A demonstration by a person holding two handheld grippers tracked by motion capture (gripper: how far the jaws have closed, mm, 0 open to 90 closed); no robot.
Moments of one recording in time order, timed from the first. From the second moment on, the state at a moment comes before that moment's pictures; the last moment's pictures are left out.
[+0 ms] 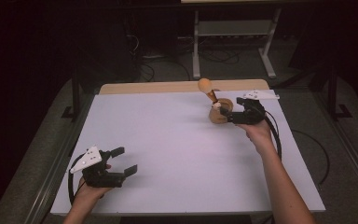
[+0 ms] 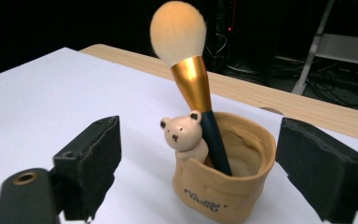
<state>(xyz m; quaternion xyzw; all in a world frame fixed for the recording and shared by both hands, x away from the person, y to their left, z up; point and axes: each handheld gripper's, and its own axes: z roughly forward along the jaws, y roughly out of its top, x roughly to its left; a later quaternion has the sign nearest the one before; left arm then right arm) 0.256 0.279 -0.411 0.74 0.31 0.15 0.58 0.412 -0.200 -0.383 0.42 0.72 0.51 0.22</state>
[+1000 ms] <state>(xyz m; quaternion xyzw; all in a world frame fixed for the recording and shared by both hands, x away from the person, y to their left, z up) 0.255 0.278 -0.410 0.74 0.30 0.15 0.58 0.339 -0.202 -0.380 0.37 0.73 0.54 0.21</state>
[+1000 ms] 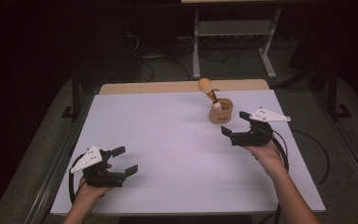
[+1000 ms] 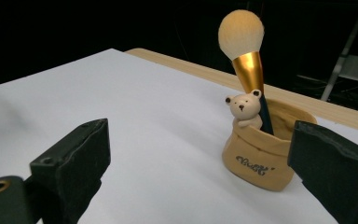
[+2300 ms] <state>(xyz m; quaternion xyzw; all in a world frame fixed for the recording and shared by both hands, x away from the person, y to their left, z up) 0.255 0.275 -0.410 0.75 0.29 0.14 0.58 0.256 -0.223 -0.406 0.37 0.72 0.54 0.22</state>
